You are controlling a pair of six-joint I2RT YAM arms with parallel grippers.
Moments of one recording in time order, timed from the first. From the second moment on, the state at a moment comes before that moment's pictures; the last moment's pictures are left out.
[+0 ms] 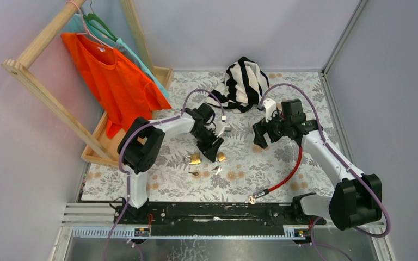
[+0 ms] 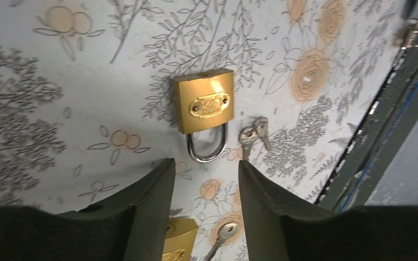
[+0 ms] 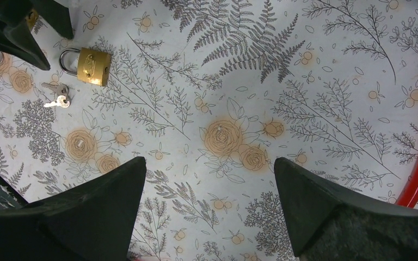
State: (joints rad) left arm -0.59 1.98 1.30 -0.70 0.68 0.34; right arm 0.24 1.26 0.90 -0.54 -0.42 -0.33
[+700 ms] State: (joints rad) left arm -0.58 1.45 1.11 -0.41 0.17 0.41; right arm 0.21 1.30 0.93 -0.54 -0.15 -0.32
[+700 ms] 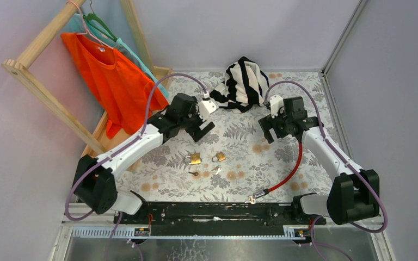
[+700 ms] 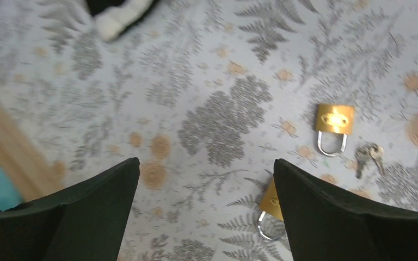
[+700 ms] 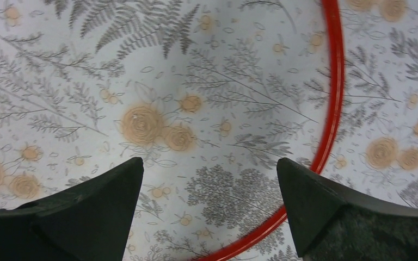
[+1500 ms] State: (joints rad) left arm -0.91 1.55 1.15 -0.39 0.13 0.44; right arm -0.01 1.50 1.05 -0.51 -0.10 -0.35
